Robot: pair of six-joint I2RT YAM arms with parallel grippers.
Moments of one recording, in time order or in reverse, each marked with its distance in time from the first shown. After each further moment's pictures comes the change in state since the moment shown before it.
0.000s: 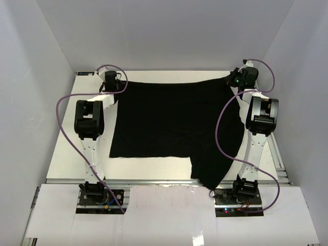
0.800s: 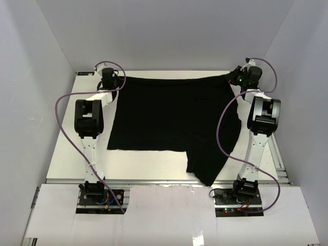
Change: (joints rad) left arm 0.029 0.051 0.109 0.014 0.089 0.012; right arm -0.024 0.003 0.013 0.072 -0.124 0.042
